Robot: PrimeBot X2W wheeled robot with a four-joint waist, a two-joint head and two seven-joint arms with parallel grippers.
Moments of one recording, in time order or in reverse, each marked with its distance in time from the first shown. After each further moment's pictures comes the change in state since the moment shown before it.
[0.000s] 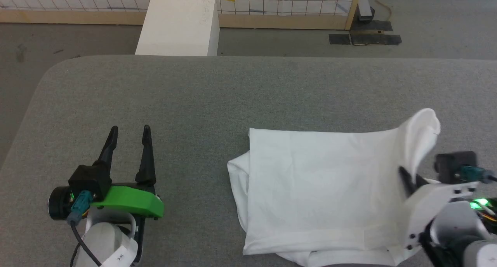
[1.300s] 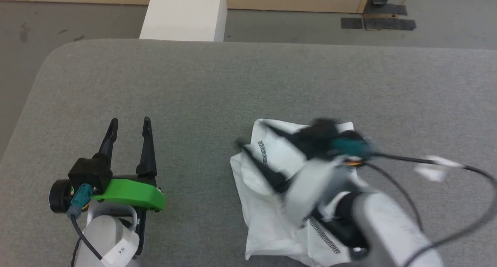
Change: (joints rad) left arm -0.032 -0.021 0.018 0.007 0.021 -0.009 0.000; right arm -0.372 0.003 0.611 0.221 0.262 0.000 -0.293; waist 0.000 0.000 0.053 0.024
